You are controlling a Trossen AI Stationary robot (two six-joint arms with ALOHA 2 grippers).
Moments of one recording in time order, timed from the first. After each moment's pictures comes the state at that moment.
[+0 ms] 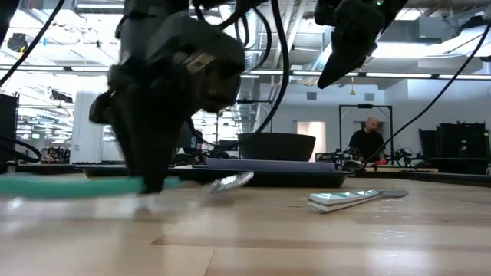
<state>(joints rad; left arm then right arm) -0.37 2.05 1.45 -0.79 0.09 -1.13 0.10 1.33 1.02 -0.63 0.31 0.21</state>
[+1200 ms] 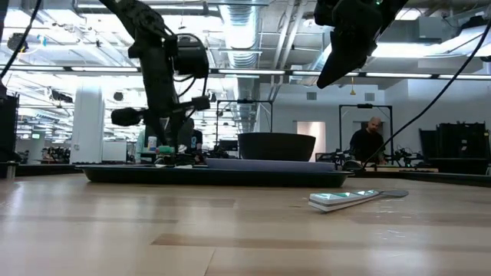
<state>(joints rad) 0.45 1.59 1.01 -0.68 0.05 -1.26 0.10 1.33 1.02 -0.62 0.31 0.24</state>
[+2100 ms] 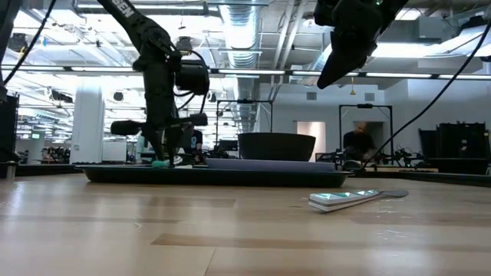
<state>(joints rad) 0.50 1.68 1.01 -0.68 0.03 -1.19 0.10 1.33 1.02 -0.62 0.31 0.24</state>
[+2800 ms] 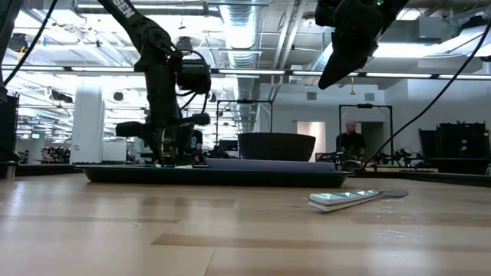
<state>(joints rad) 0.50 1.69 1.01 -0.64 0.01 -1.15 0.10 1.33 1.02 -0.63 0.31 0.24</state>
